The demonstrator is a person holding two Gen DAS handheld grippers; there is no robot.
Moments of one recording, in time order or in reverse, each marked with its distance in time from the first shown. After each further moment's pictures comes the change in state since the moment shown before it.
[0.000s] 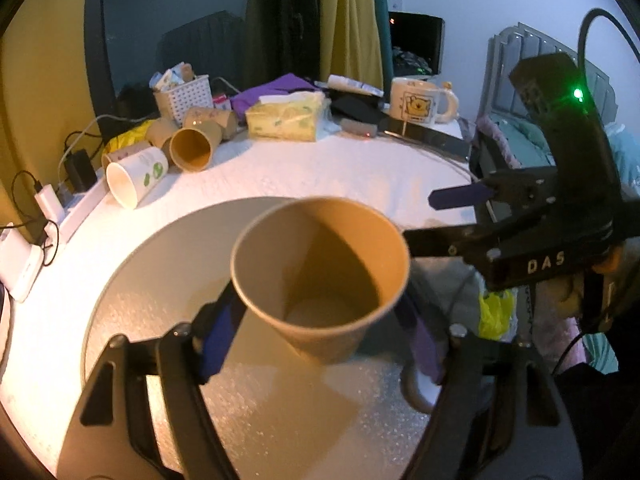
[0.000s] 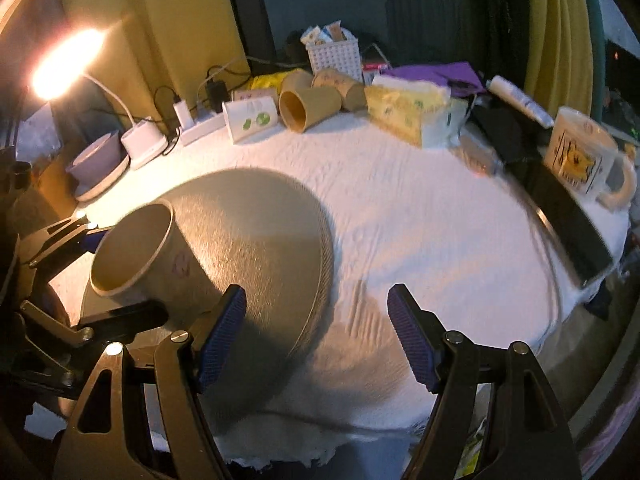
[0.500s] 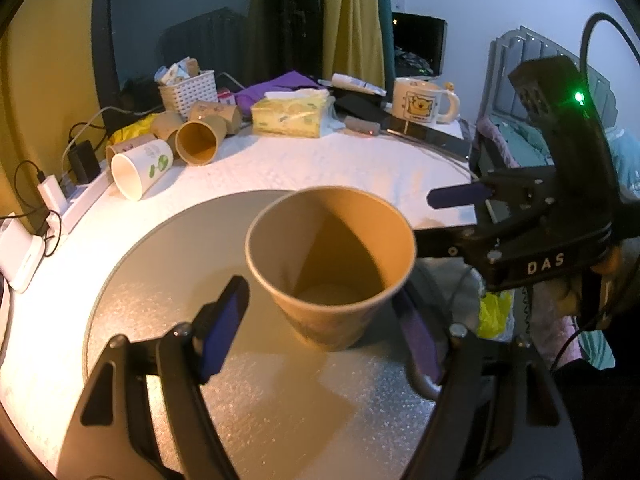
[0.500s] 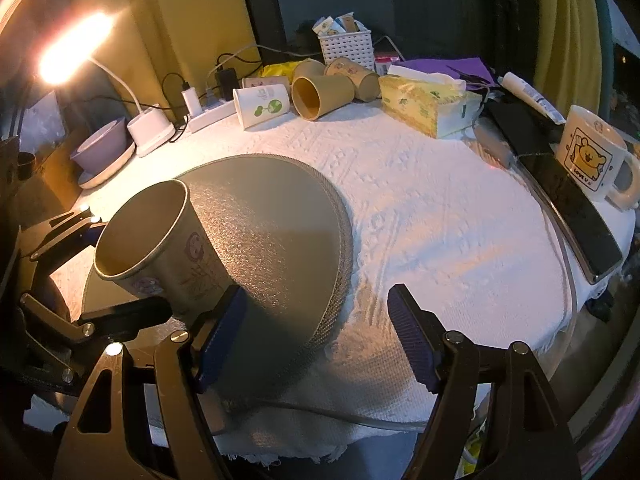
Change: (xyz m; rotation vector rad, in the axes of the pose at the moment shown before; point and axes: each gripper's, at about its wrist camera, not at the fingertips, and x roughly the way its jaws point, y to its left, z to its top) left arm -0.009 0.007 -0.007 -0.021 -0.002 -0.009; right arm 0.005 0.010 -0.004 -0.026 0.019 0.010
